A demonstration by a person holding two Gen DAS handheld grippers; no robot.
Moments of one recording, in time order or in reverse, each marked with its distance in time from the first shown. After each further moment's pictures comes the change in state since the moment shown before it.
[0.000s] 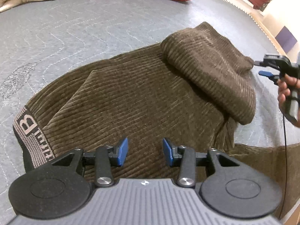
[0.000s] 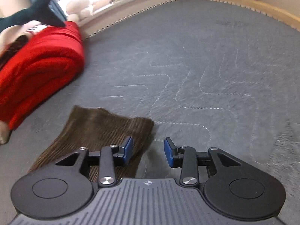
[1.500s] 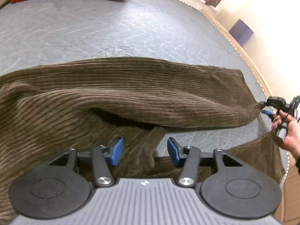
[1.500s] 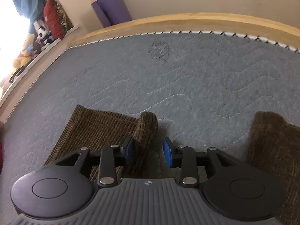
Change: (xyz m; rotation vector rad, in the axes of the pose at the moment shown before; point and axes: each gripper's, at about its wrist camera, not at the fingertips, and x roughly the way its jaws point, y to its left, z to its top) left arm 0.045 -0.103 0.003 0.116 -0.059 -0.286; right arm -0.115 -0.278 0.033 0.392 -0.254 -0.352
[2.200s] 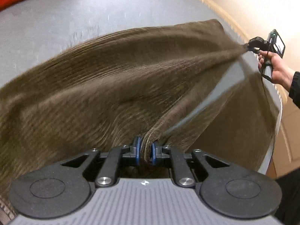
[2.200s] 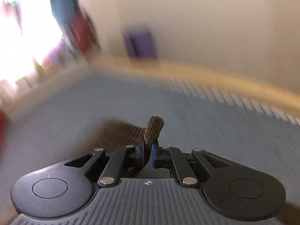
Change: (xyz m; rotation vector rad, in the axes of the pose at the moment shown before) left arm -0.007 -0.007 -0.007 0.288 0.237 -0.090; right arm -0.014 0.015 0.025 -0.230 -0.084 -0.145
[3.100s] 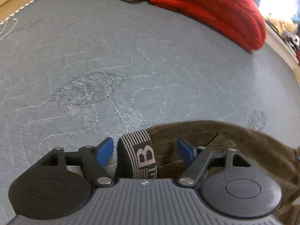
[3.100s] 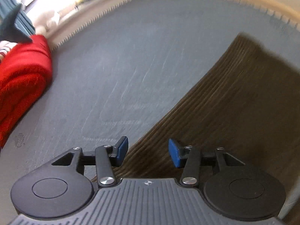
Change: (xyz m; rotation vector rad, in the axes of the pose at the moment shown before) left arm -0.113 0.210 -0.052 -0.733 -0.263 0.481; right arm -0.050 0.221 -0.102 -0.070 0.328 0.358
